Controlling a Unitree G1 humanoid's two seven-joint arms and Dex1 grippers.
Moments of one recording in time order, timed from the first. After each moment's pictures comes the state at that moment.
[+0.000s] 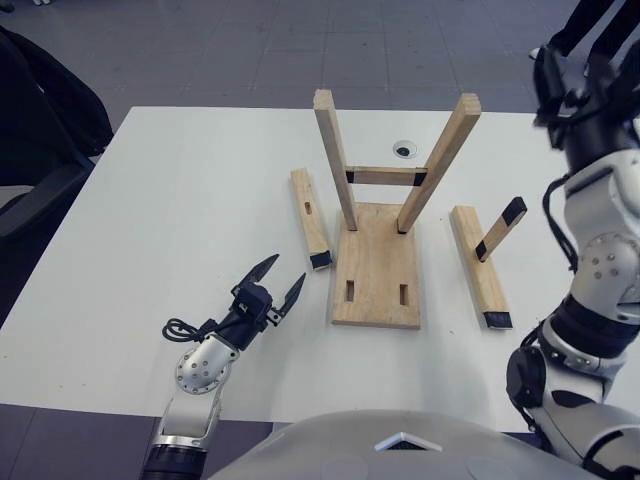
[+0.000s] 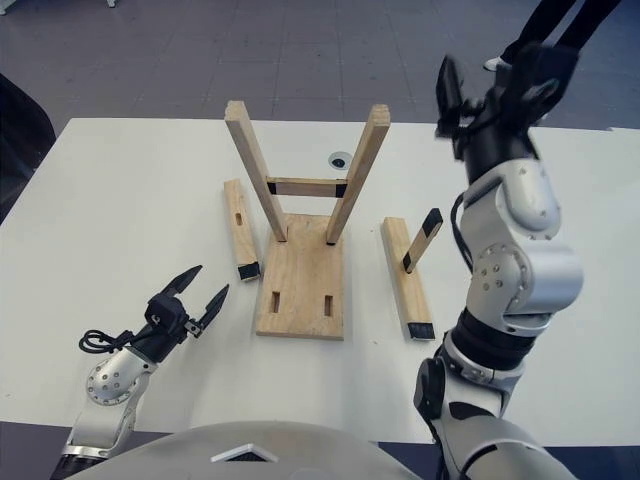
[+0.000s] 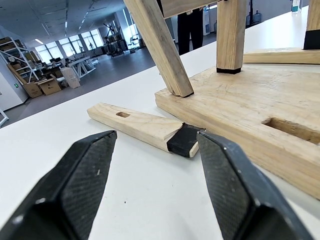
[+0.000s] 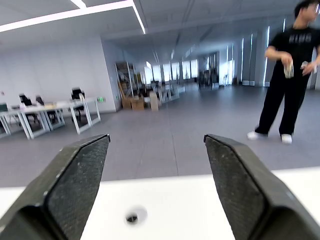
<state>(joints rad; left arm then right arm) 0.40 0.35 -0.08 -0.11 -0.05 -0.37 -0.45 -0.37 -0.23 -0.29 -0.46 0.40 0.83 -0.05</state>
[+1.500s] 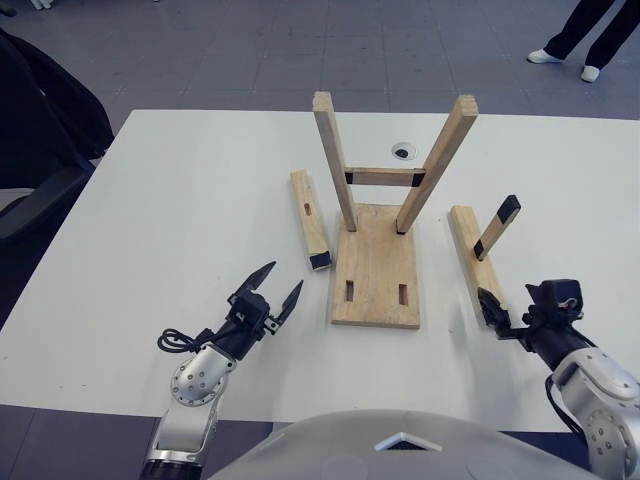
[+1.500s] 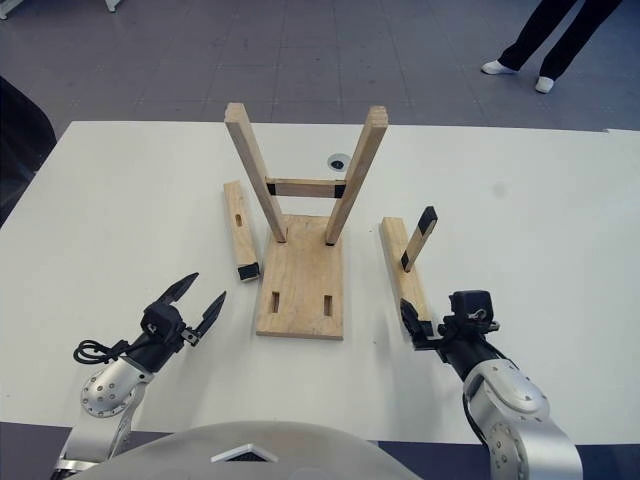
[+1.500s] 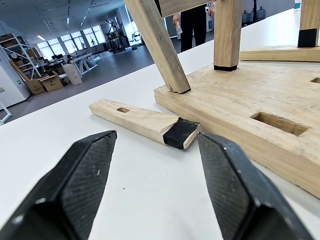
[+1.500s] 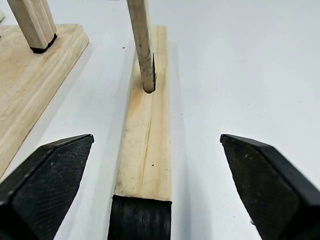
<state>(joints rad) 0.47 0.36 -0.07 -0.17 -0.05 -0.35 -0.43 0.51 -0.36 -0.24 -0.72 0.39 0.80 0.23</state>
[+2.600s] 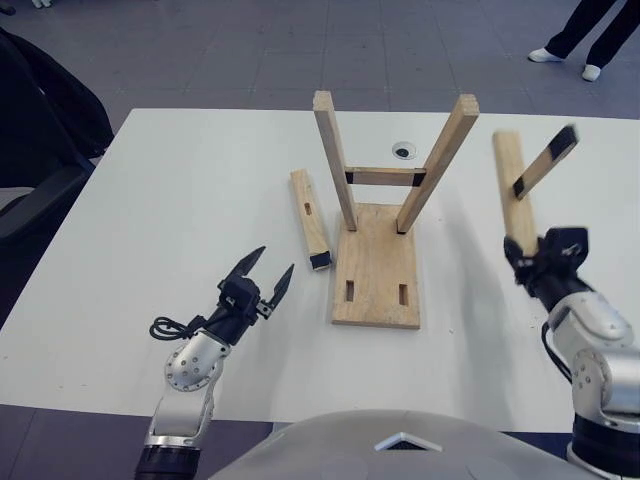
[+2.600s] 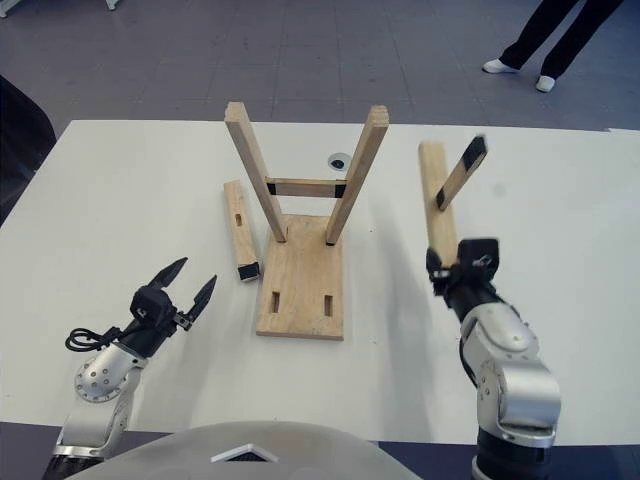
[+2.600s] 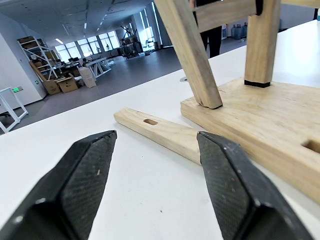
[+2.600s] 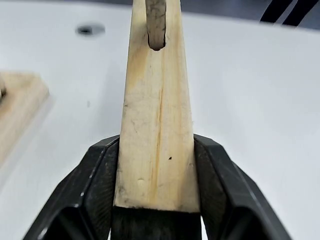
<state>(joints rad) 0.37 0.36 0.01 -0.19 -0.18 -0.24 -0.42 0.08 -0.33 -0.29 -0.57 0.32 0.78 0.13</state>
